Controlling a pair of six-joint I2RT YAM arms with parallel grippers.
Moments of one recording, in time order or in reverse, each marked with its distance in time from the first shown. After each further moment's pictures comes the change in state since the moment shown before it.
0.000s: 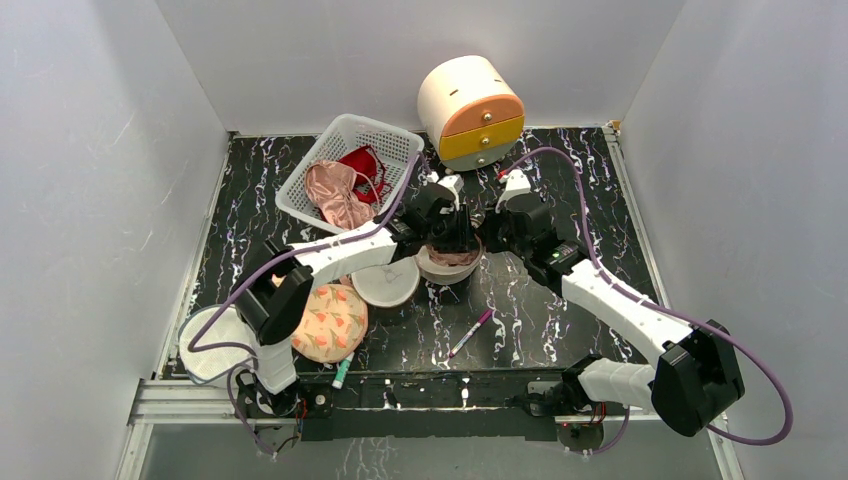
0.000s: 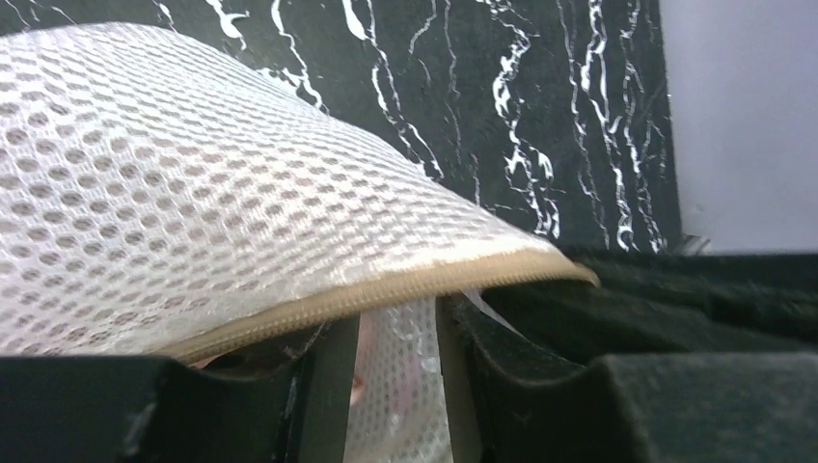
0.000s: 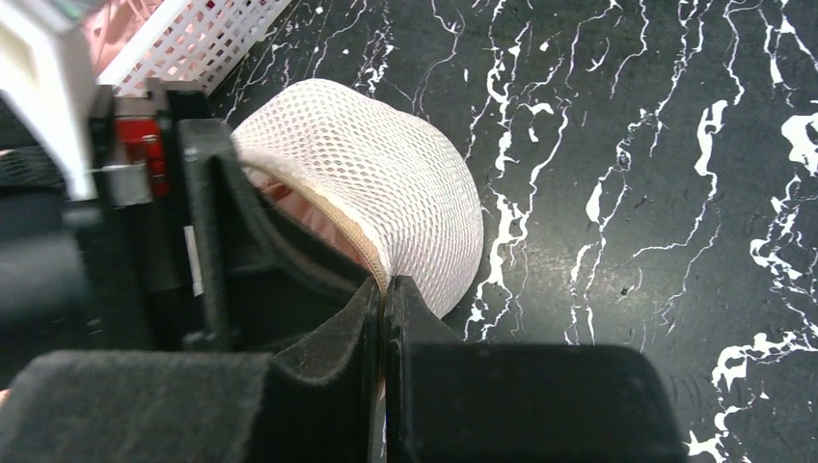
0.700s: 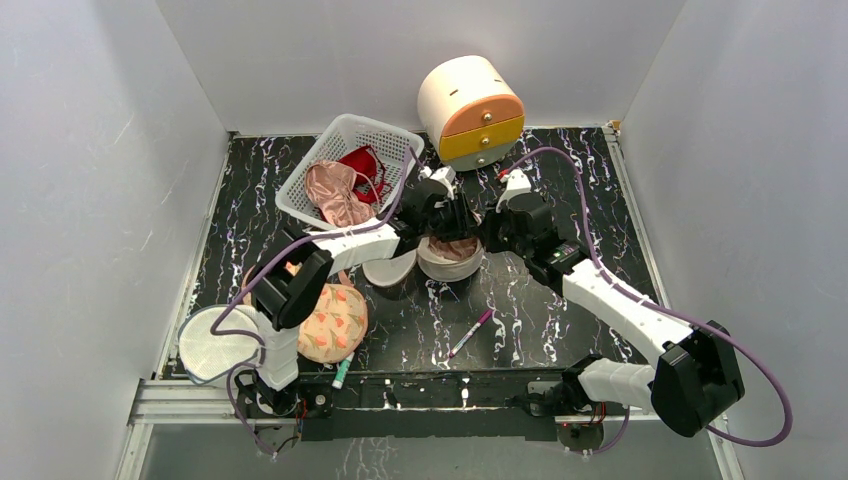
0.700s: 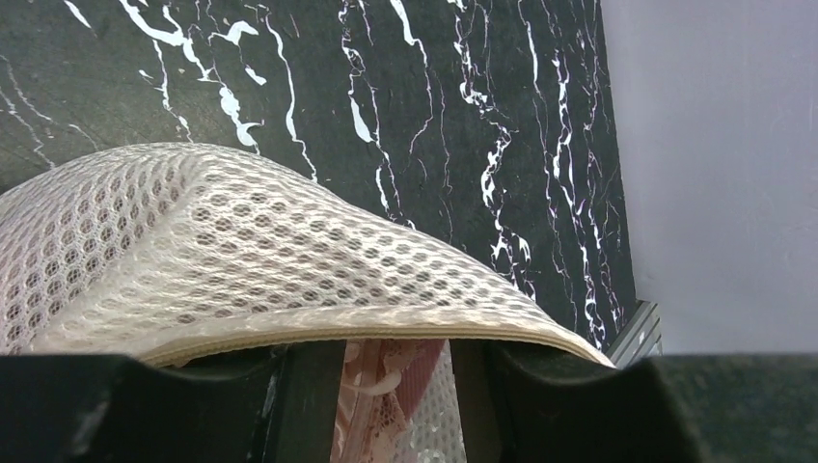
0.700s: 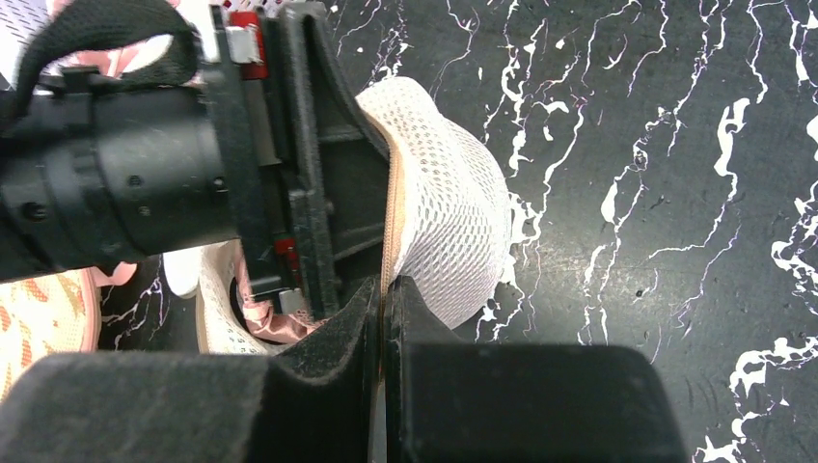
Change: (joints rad) left arm 0.069 0.121 -0.009 0.254 0.037 -0.076; right arm -0.007 -0.002 0.000 0.003 -0.043 0.016
